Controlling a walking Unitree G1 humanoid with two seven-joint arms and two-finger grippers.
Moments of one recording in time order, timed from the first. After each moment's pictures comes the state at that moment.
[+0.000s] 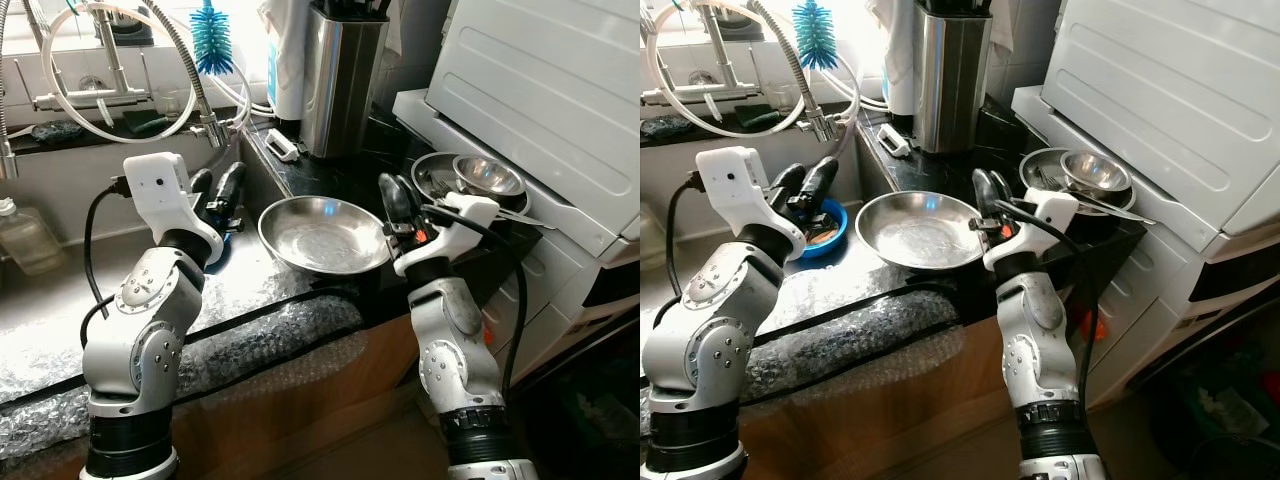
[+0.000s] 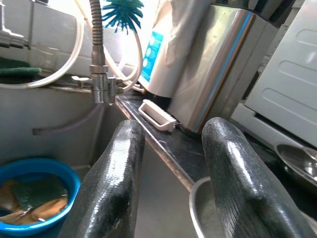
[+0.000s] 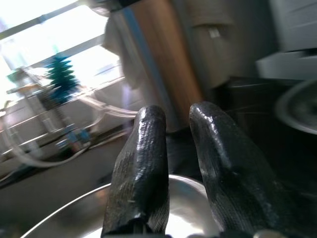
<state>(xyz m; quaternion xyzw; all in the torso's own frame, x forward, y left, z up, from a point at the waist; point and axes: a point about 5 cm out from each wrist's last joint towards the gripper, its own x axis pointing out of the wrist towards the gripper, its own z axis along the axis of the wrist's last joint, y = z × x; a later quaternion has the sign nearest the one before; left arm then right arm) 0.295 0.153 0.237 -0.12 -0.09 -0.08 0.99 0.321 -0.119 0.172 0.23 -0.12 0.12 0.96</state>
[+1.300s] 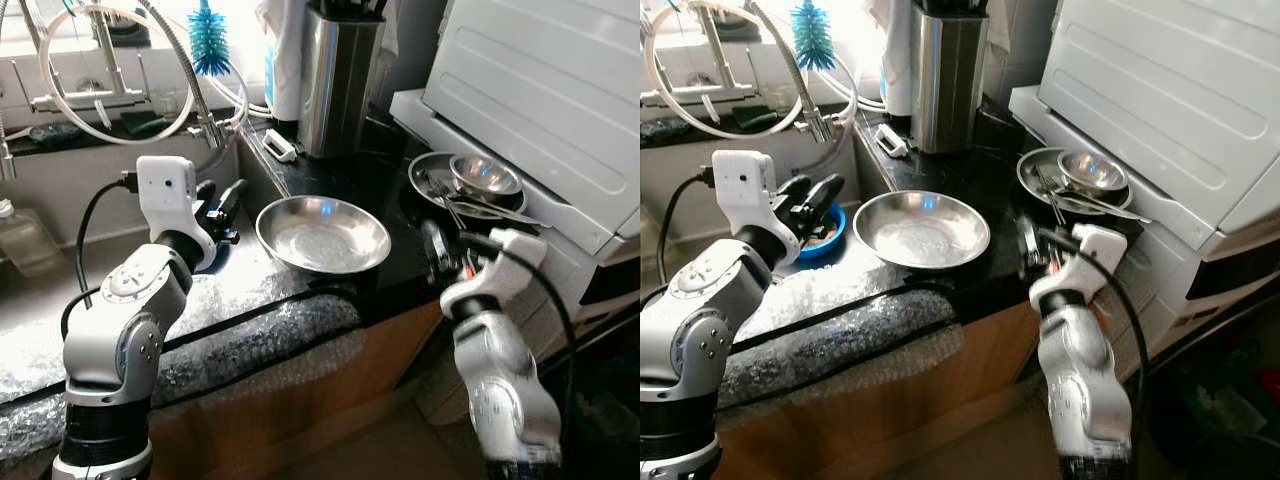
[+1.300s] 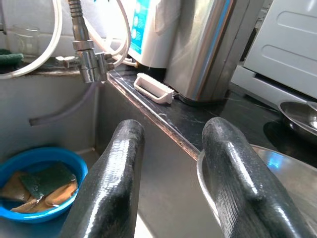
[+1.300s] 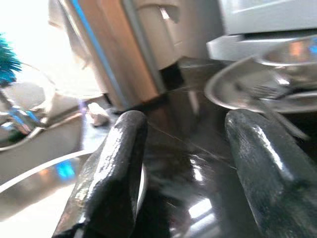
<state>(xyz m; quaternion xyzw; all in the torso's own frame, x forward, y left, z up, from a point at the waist) 0.301 0.159 0.232 -0.05 -0.04 -0.11 0.99 0.303 -0.144 0.169 0.21 -0.04 0.05 0.98</state>
